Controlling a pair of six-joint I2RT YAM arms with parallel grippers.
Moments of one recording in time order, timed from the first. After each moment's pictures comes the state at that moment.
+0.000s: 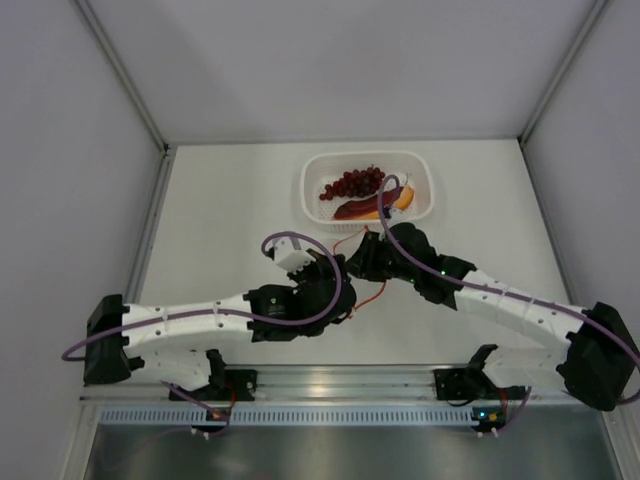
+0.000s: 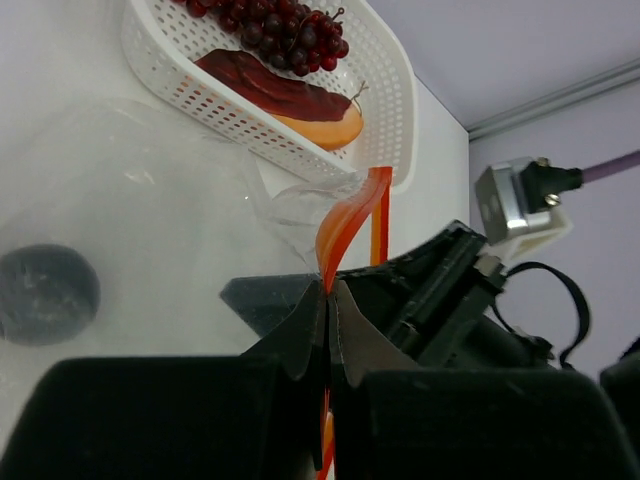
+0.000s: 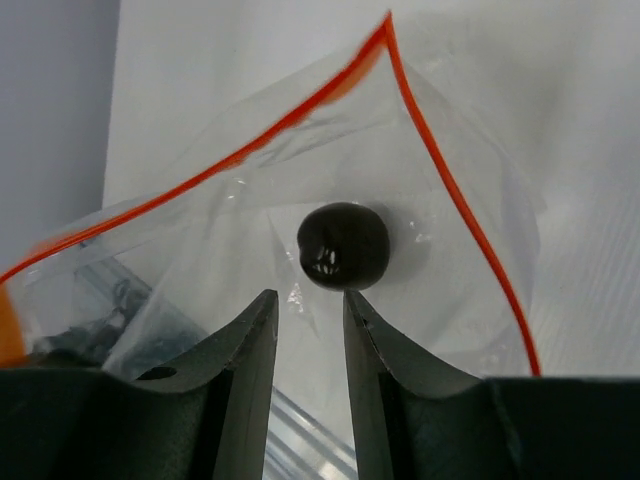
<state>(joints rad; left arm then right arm) -1.34 1.26 0.99 -0.37 -1.09 -1.46 0.83 1.16 0.77 -0.13 -0.01 0.82</state>
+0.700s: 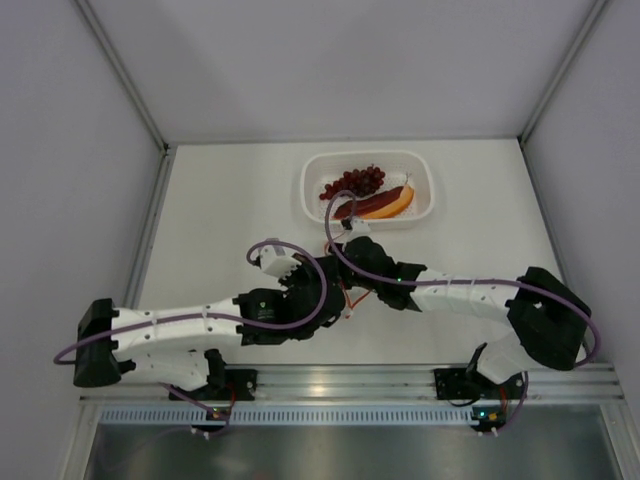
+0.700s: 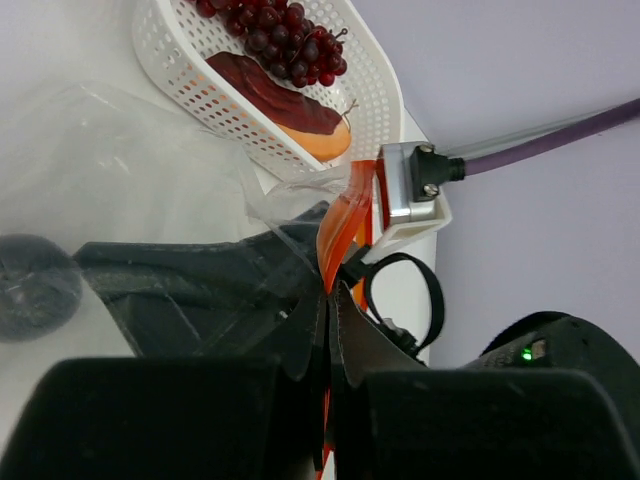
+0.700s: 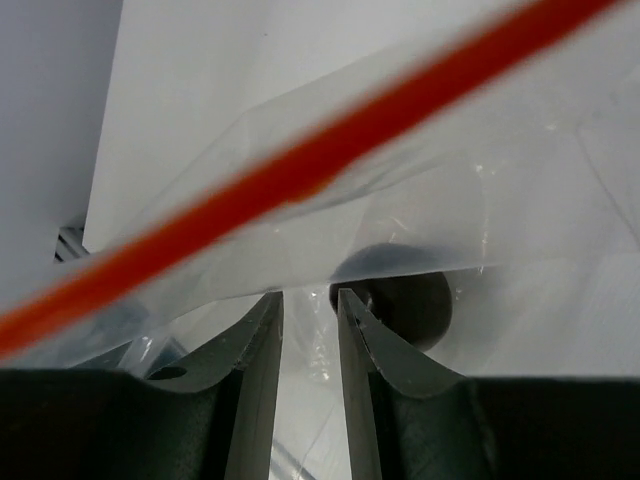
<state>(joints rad) -1.34 1.19 0.93 -0.38 -1.11 -1.60 0.99 1.45 0.81 0.13 0.10 0.83</state>
